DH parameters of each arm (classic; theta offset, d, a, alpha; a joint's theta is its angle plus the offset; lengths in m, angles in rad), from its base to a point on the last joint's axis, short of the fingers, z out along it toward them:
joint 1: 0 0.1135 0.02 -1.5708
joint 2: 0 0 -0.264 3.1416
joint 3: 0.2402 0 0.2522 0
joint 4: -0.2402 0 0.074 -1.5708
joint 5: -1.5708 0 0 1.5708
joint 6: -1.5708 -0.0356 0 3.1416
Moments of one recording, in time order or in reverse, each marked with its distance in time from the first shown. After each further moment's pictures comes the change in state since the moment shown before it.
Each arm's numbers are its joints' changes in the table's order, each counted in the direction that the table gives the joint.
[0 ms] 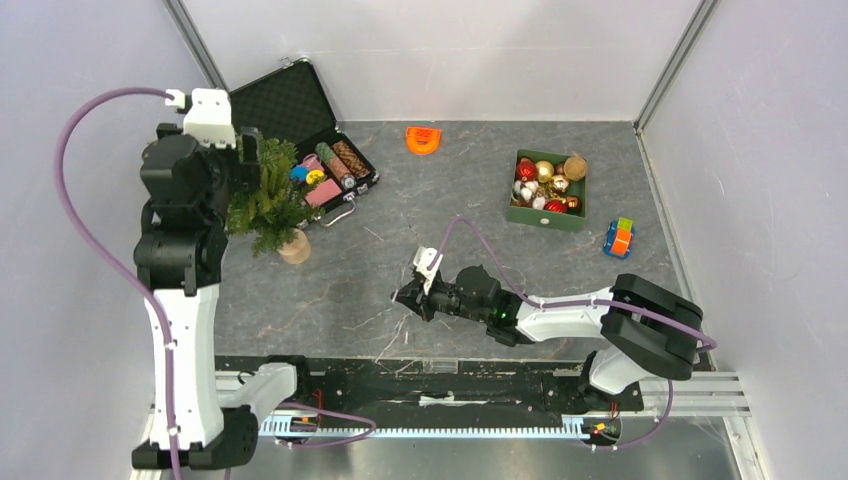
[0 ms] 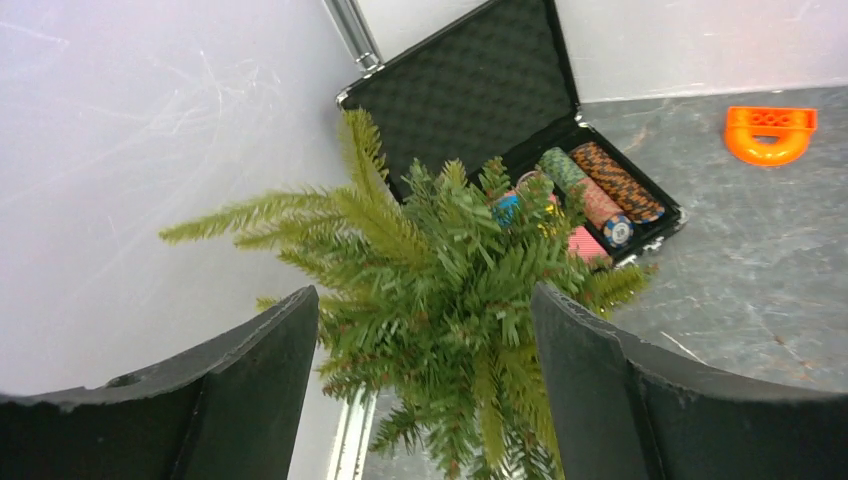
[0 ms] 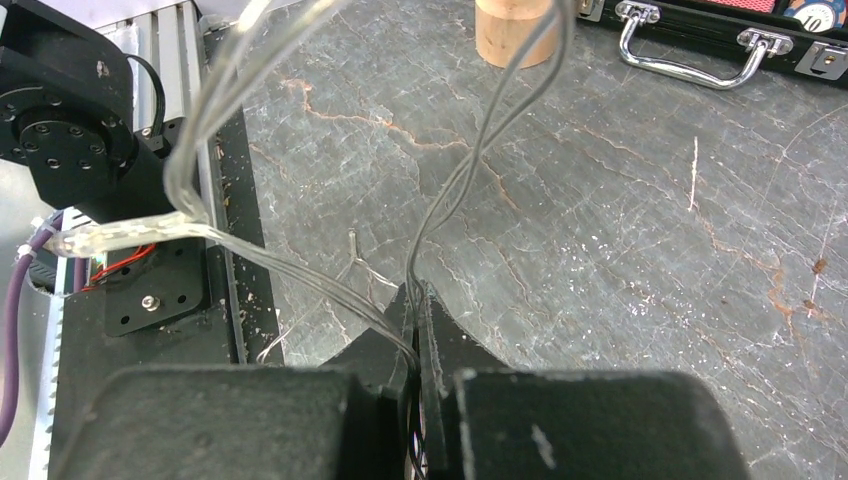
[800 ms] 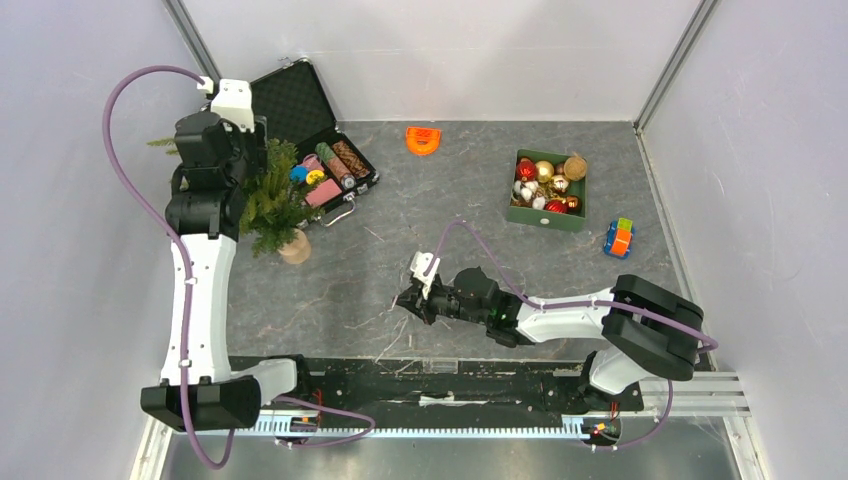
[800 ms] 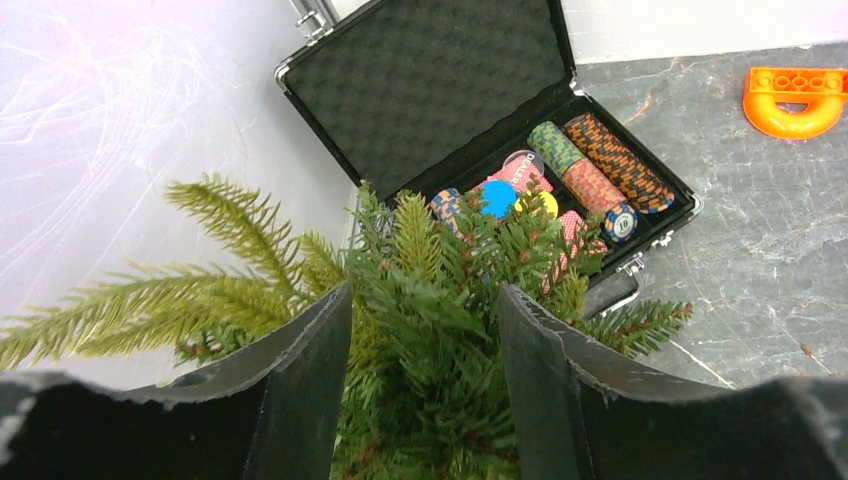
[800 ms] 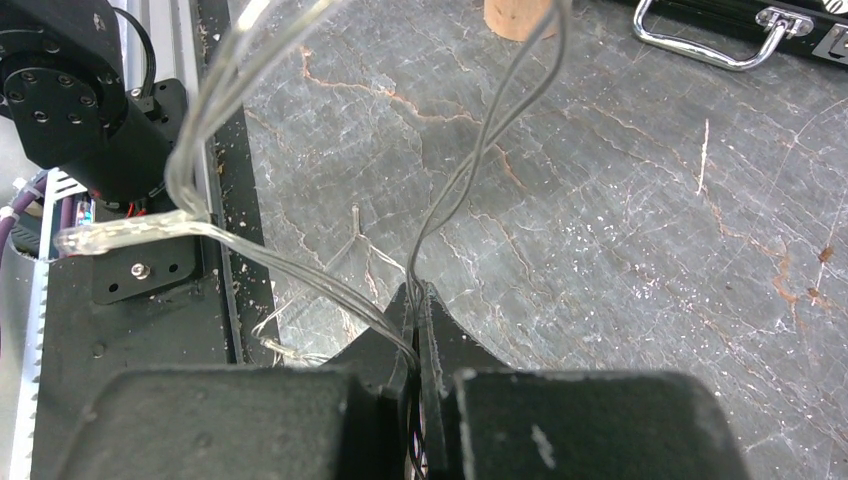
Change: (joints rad) left arm 0.064 0.130 -0.123 0.151 -0.099 0.012; right arm 0.010 -0.010 -0.007 -0.046 0.007 0.042
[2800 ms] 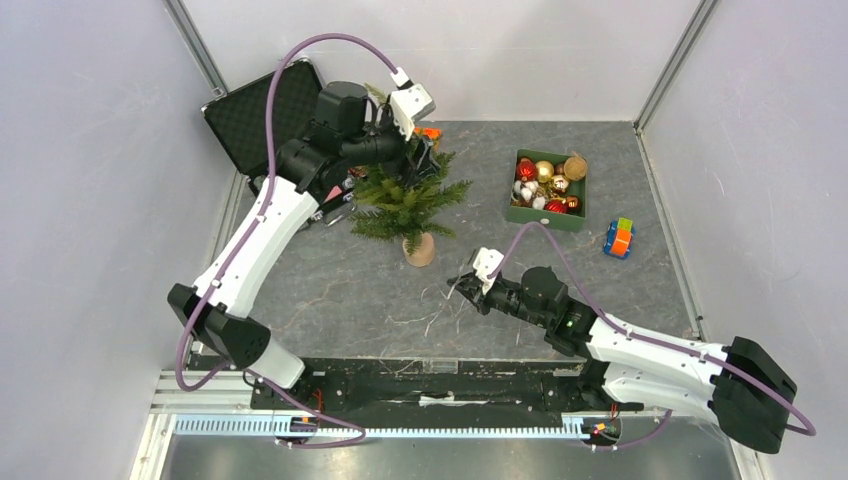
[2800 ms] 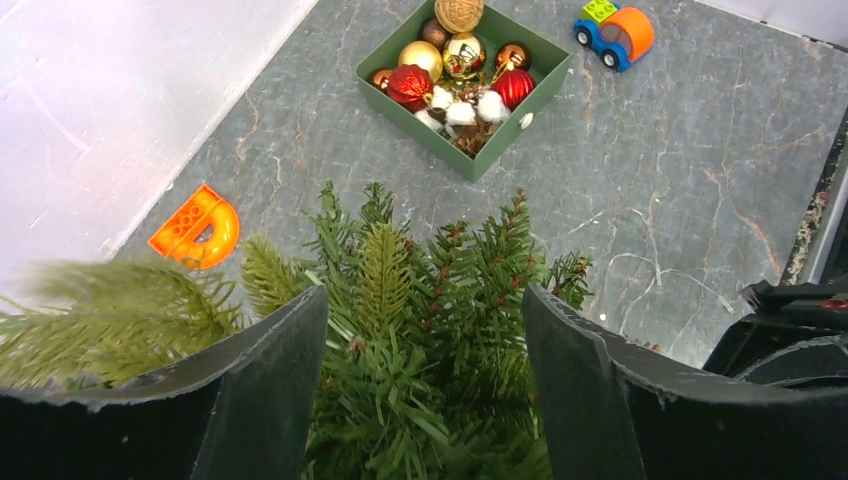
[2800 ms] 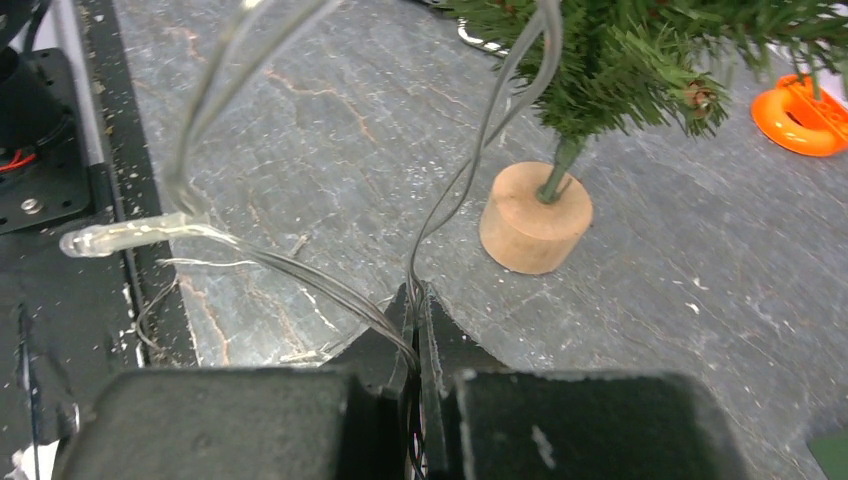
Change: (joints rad) left arm -0.587 0.373 0.293 -0.039 -0.583 -0.067; right arm -0.164 -0.563 -0.206 -0.309 -0.024 0.166
